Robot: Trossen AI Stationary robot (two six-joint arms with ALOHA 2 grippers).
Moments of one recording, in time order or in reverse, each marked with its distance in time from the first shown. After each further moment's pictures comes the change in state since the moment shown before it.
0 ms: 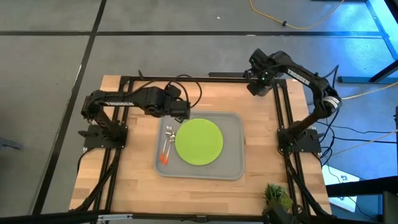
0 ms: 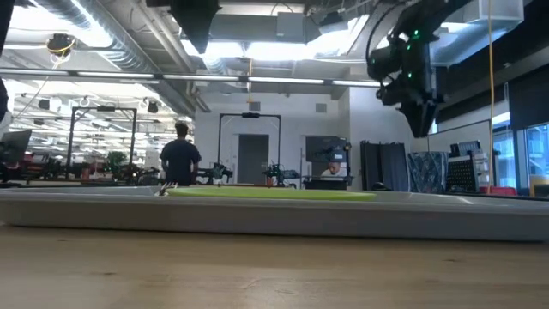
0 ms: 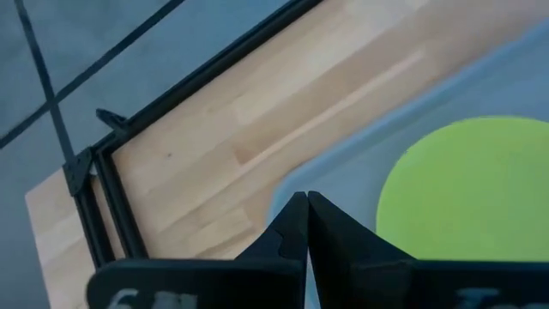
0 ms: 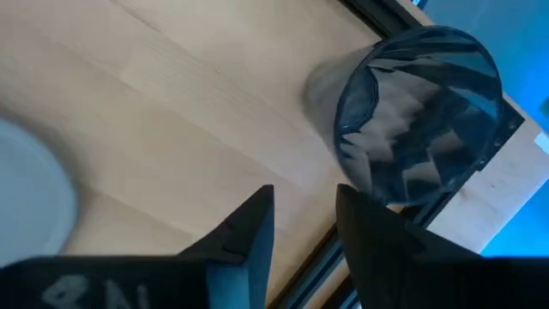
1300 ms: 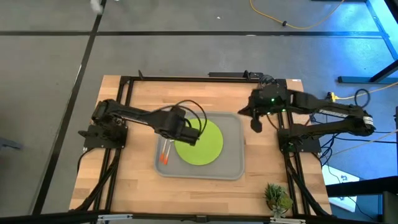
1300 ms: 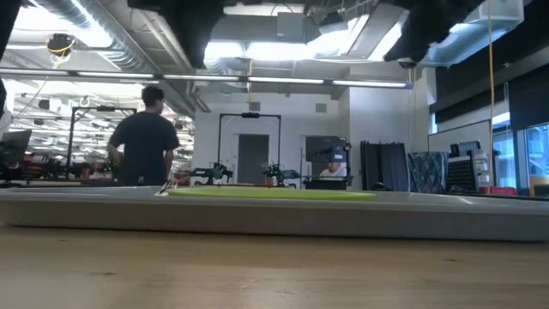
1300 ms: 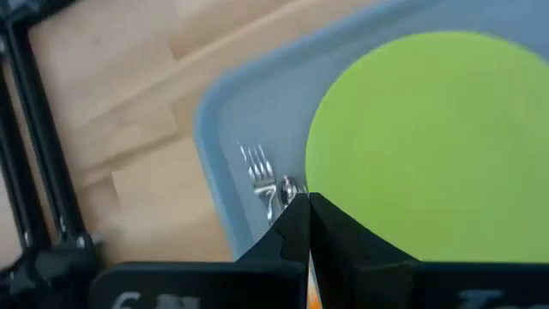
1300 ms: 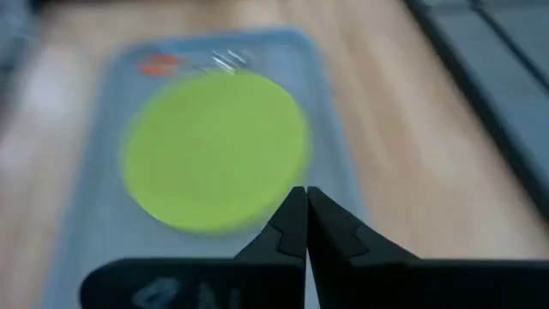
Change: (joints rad) left arm -0.177 0.156 0.000 -0.019 0.151 -0.417; right arm 0.653 -0.624 -0.436 0.655 -0.269 -0.101
